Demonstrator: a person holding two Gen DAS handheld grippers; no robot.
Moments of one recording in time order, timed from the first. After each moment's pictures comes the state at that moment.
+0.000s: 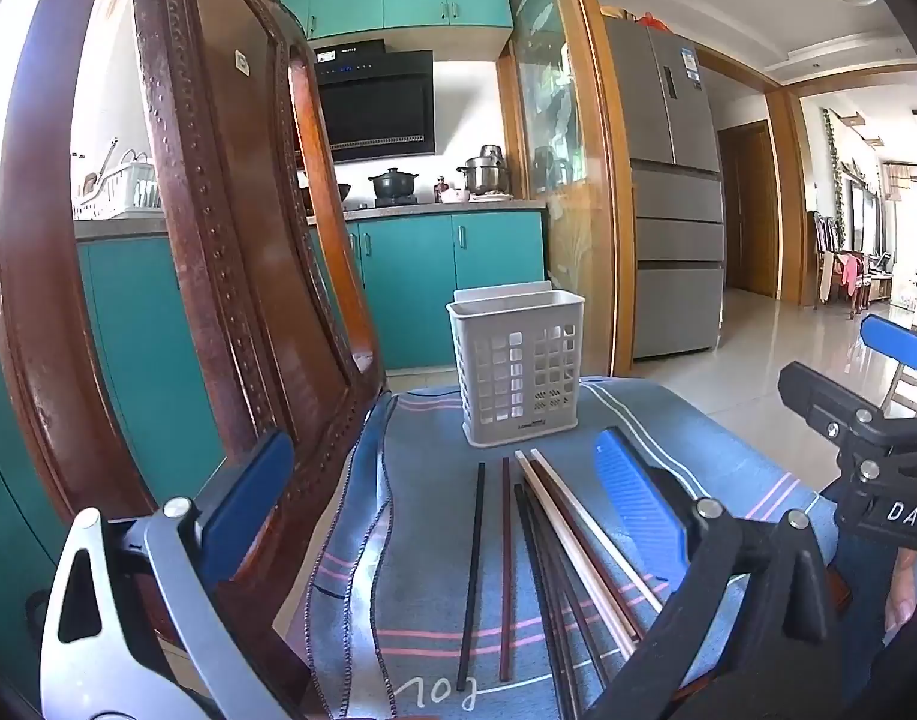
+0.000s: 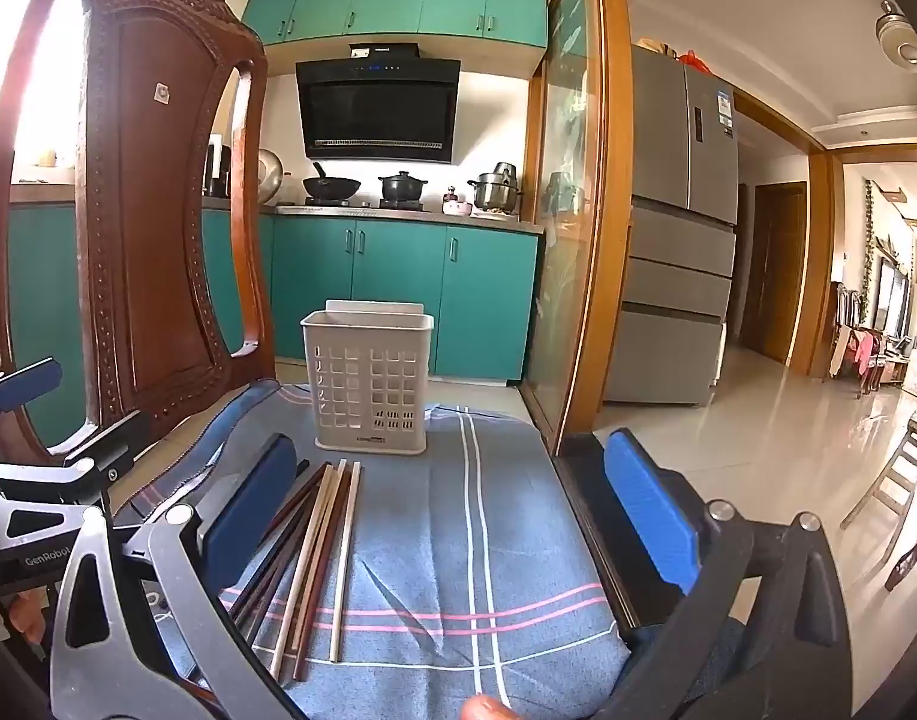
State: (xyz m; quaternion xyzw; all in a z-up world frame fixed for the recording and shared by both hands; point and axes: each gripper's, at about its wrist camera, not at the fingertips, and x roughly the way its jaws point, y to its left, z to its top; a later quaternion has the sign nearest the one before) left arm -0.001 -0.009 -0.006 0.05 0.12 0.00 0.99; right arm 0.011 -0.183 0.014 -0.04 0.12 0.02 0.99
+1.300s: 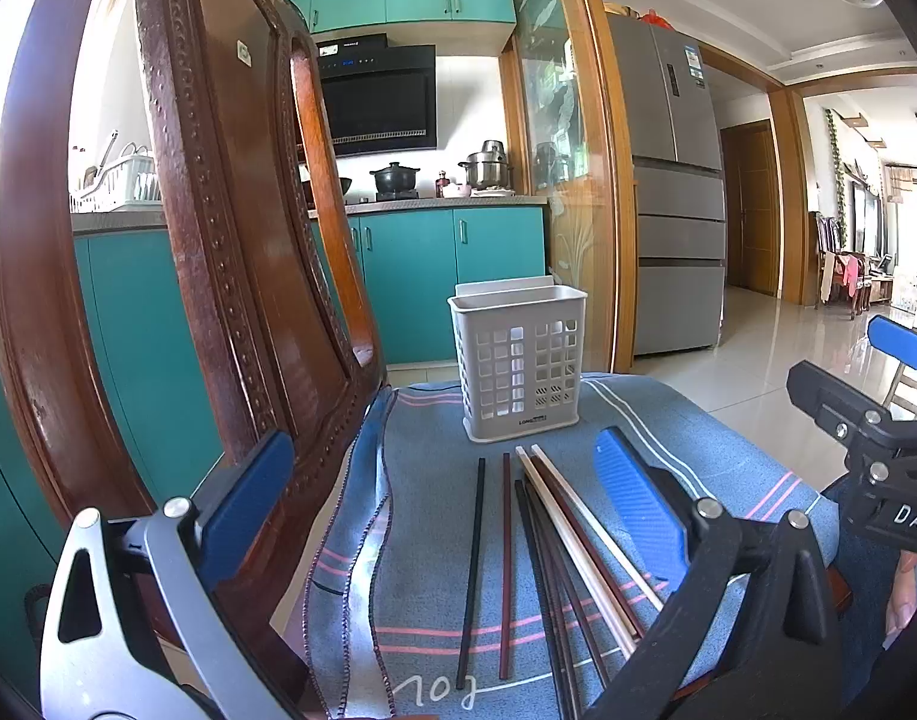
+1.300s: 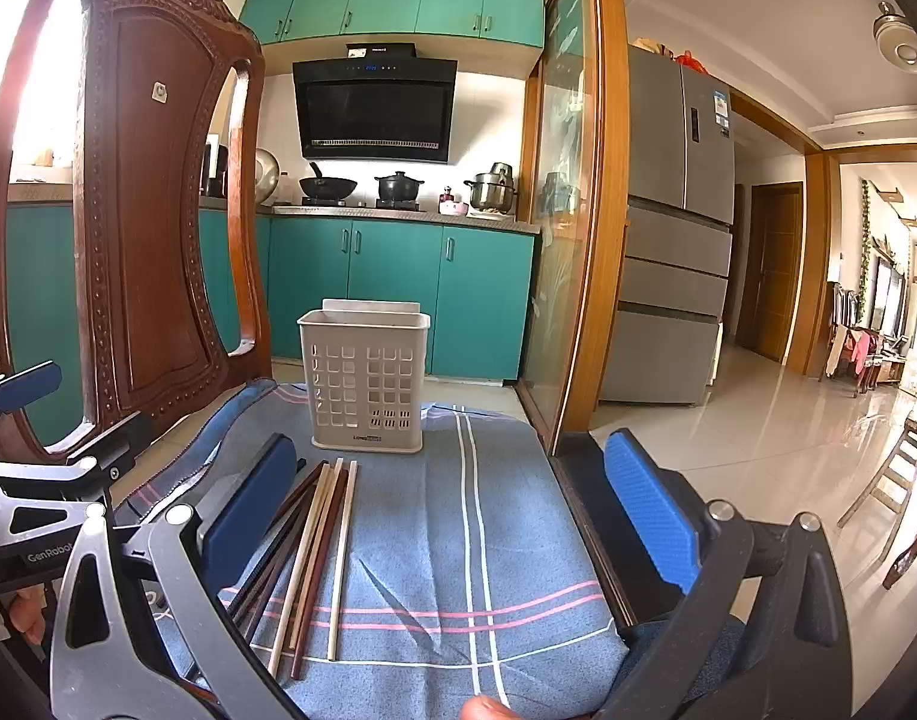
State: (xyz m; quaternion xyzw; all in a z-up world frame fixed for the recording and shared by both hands) left arm 0.010 0.001 -0.005 0.04 0.13 -0.01 0.99; right arm 0.010 -0.184 0.015 -0.04 0.12 0.01 0.99
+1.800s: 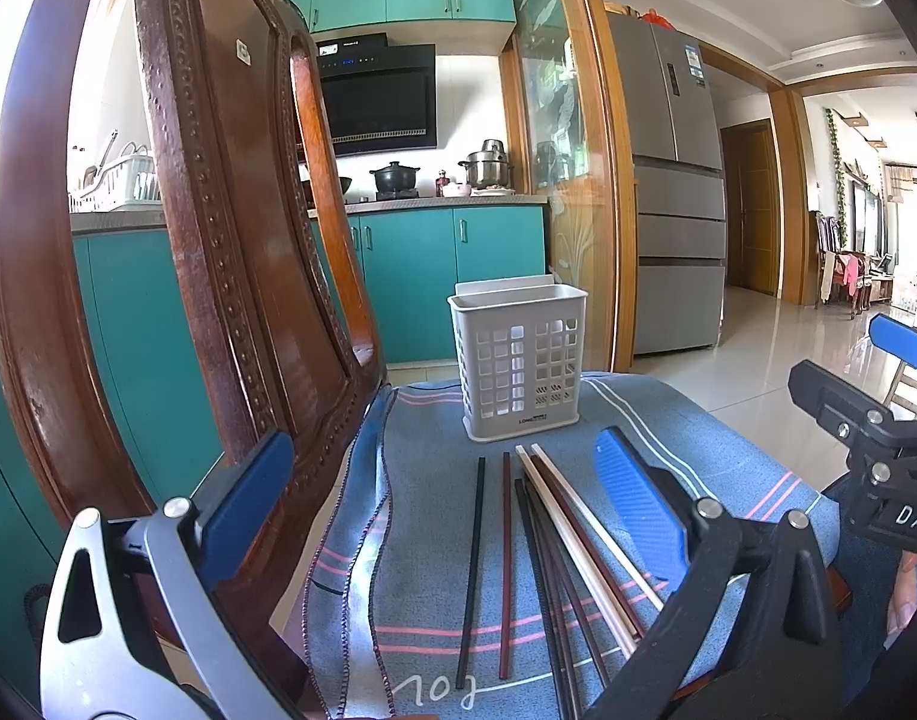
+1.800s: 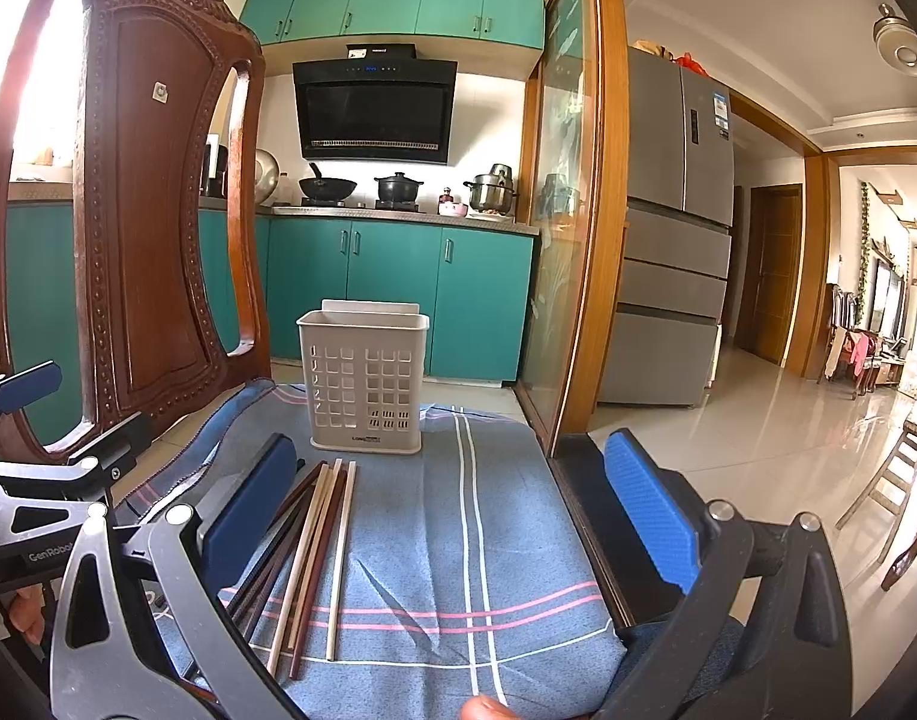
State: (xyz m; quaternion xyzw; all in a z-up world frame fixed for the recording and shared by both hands) left arm 0.011 0.000 -0.006 0.04 0.13 -0.01 0.99; right arm 0.009 -0.185 0.014 -0.04 0.12 0.01 0.99
